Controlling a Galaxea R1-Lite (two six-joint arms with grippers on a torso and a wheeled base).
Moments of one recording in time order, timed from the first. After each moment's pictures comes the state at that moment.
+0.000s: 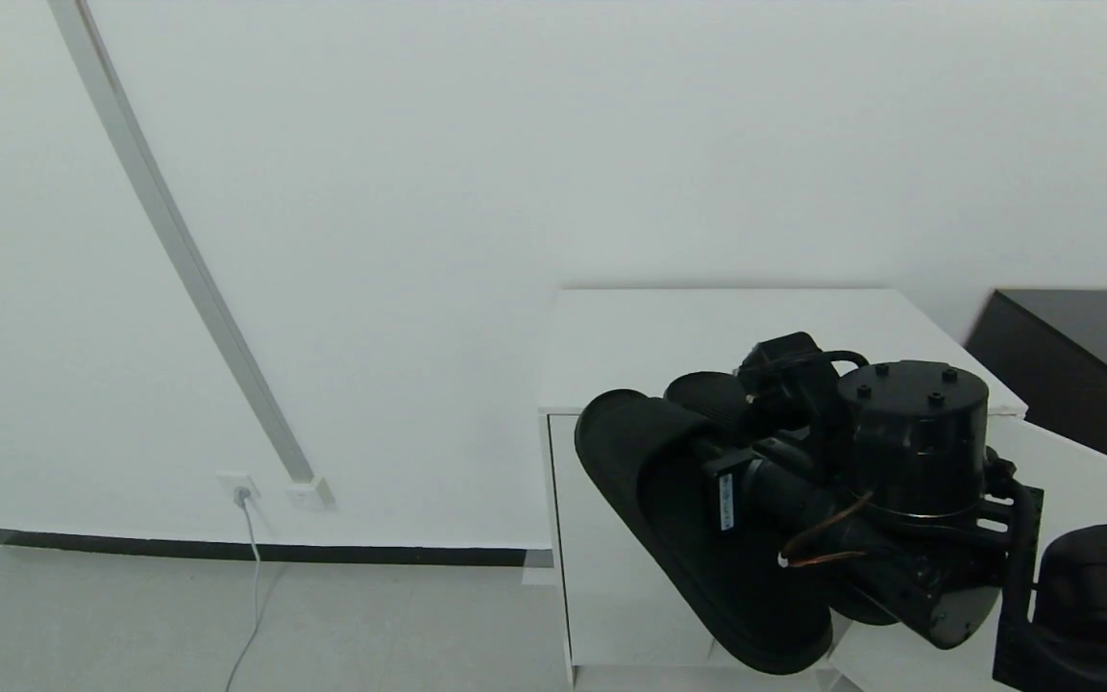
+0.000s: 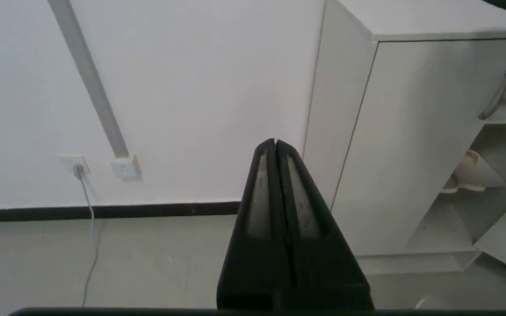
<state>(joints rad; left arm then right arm) 0.00 0.00 0.00 0.00 -0.02 0.01 0.83 1.72 -0.76 -0.73 -0.39 0.10</state>
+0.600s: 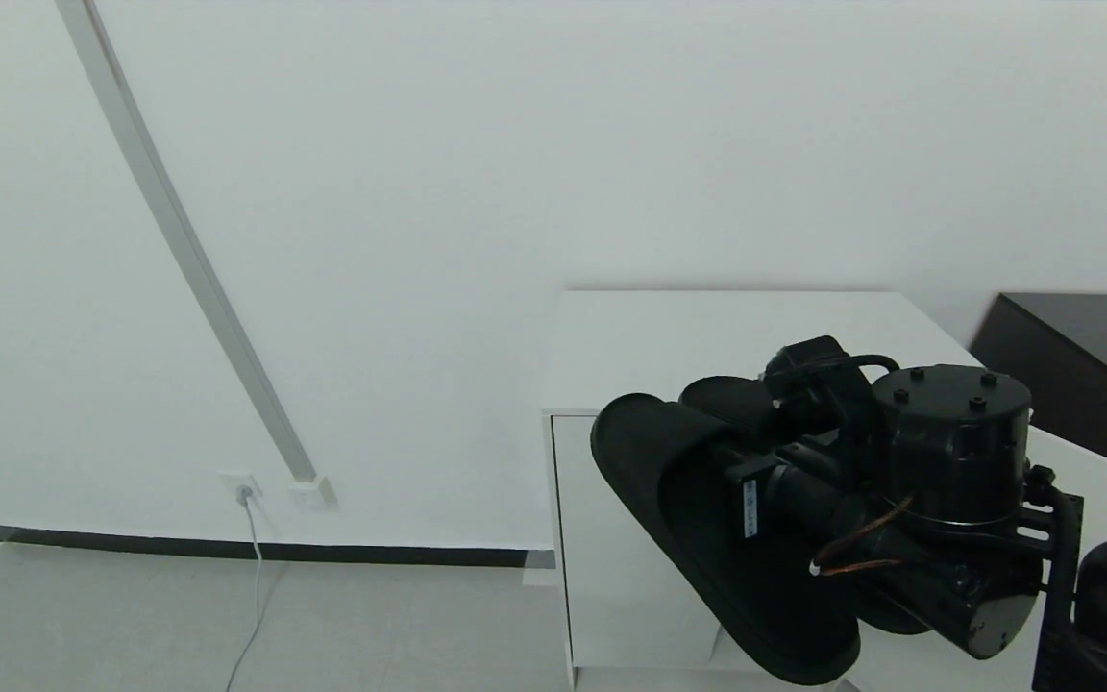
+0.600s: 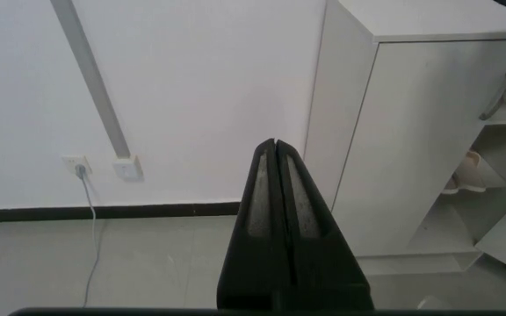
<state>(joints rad) 0.00 0.00 0.00 0.00 -0.02 0.02 0.82 1.68 -0.72 -0.73 -0.38 0.09</state>
